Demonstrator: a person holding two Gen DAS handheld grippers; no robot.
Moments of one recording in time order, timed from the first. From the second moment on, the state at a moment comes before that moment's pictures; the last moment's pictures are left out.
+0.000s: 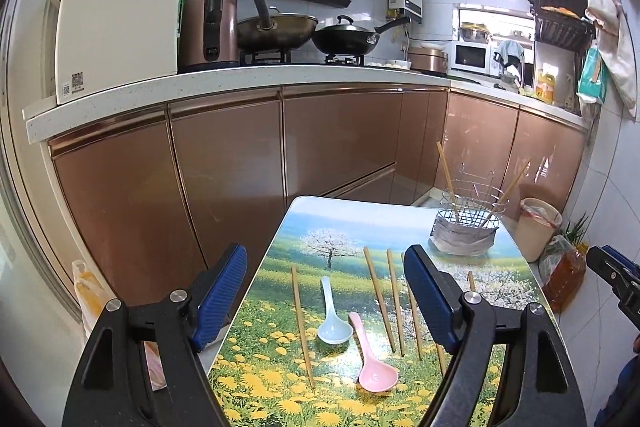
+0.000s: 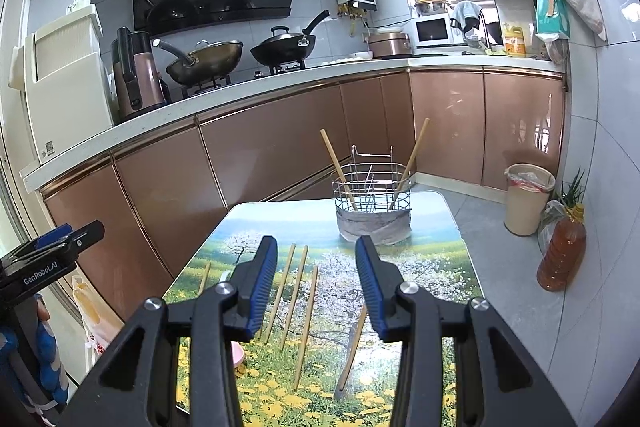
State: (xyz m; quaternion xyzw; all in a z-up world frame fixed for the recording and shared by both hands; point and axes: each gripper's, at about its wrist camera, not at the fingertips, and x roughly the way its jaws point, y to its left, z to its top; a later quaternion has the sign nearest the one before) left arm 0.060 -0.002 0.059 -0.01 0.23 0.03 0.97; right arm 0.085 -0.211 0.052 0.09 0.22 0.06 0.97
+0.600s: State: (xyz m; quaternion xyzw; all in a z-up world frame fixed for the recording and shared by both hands) left arm 0.062 -0.014 0.052 0.00 0.24 0.03 0.97; right arm 0.087 -0.213 0.049 0.10 0.22 0.06 0.97
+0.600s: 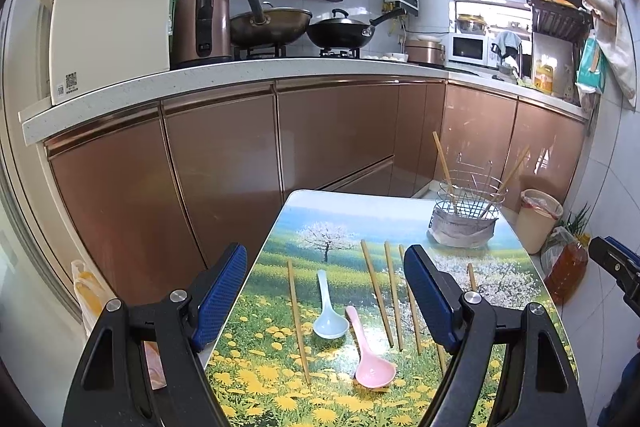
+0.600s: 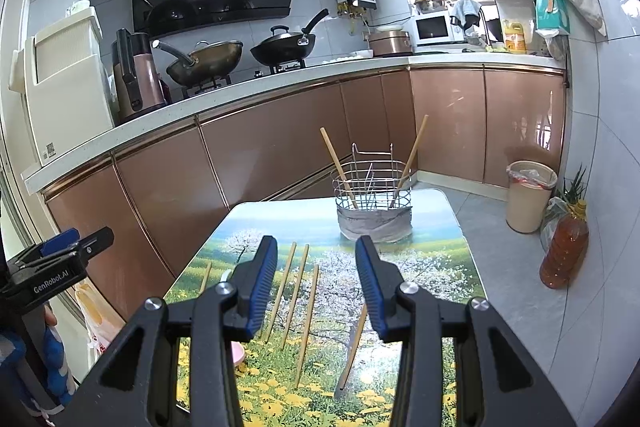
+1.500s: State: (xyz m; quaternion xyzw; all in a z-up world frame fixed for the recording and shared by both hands) left arm 0.229 0.006 -0.012 -0.07 0.49 -0.06 0.87; right arm 0.211 -0.208 0.006 0.04 0.39 0.12 0.91
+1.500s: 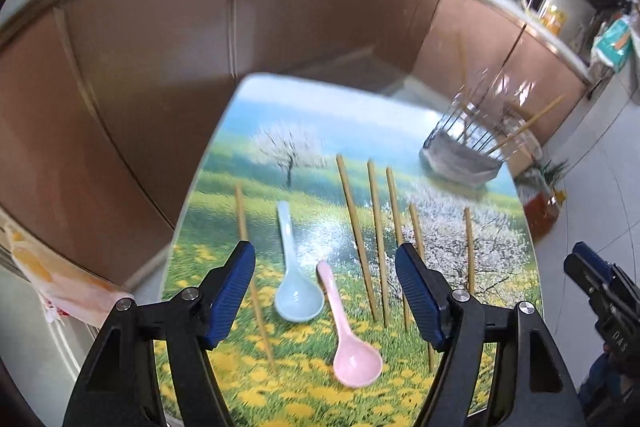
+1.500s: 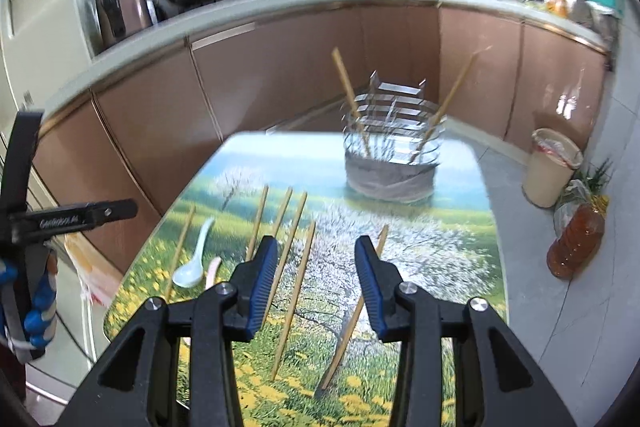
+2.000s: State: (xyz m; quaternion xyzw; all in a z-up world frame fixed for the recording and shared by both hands) left arm 0.386 -0.025 -0.109 -0.08 0.63 -0.06 0.77; right arm 0.360 -0.181 -0.100 0.03 0.55 0.16 0.82
